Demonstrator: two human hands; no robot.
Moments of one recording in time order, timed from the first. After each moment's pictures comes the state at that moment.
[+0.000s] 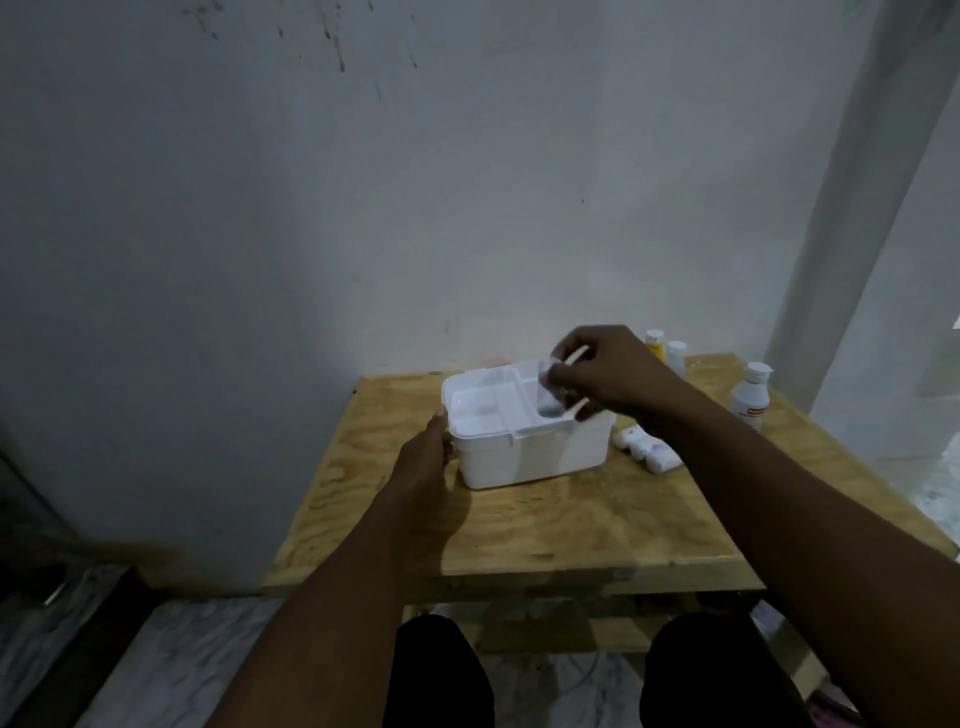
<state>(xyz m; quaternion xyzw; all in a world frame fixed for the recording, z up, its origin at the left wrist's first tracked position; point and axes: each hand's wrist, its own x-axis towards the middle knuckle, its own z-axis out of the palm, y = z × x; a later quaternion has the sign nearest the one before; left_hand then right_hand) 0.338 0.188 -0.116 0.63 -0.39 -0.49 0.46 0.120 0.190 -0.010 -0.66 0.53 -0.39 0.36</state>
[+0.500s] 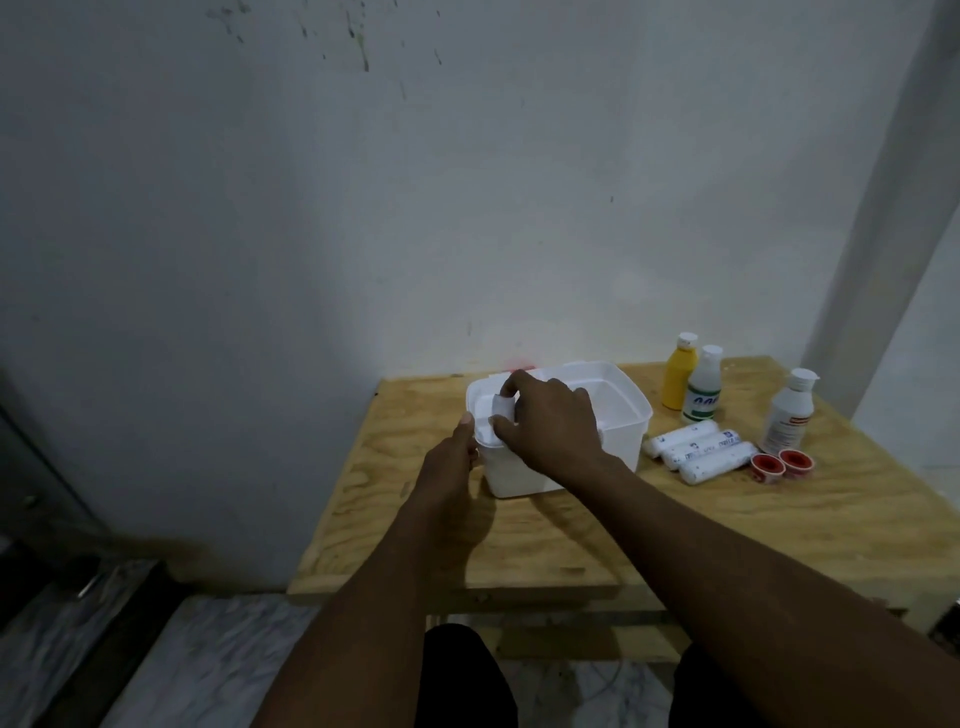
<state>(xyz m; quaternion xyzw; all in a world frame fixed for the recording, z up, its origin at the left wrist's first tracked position) 0.337 0.190 -0.116 0.62 -0.42 -0.49 0.45 0.209 0.159 -0.084 -0.77 0.56 -0.30 0.05</state>
